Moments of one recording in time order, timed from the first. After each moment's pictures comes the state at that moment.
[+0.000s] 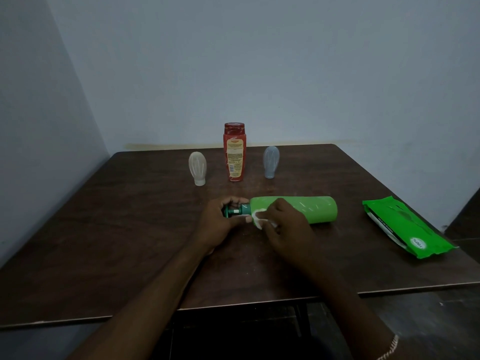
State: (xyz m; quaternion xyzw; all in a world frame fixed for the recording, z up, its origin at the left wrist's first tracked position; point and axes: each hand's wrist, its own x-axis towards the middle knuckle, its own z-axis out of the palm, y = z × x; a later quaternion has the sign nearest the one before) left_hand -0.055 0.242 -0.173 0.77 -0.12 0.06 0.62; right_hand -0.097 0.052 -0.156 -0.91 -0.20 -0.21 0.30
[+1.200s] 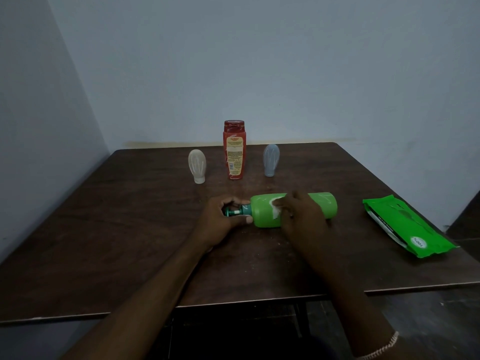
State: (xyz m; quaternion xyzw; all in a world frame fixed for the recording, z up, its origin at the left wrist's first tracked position) left_hand -0.051 0.240 -0.178 0.78 -0.12 0.07 0.61; right_hand -0.084 0.033 -0.153 -0.91 -0.12 -0.26 0.30
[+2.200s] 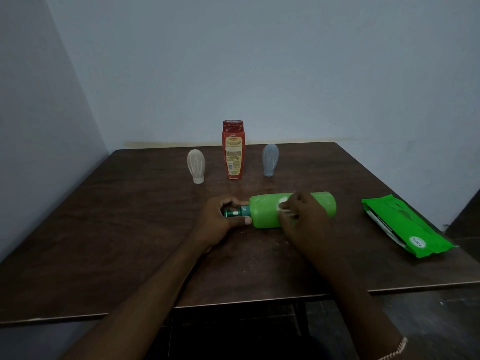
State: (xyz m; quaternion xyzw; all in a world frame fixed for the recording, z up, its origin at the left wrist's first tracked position) left_hand -0.049 0.241 -0.181 0.78 -0.12 0.08 0.60; right_hand -0.085 0.021 -0.159 -0.90 -0.13 -0.29 0.29
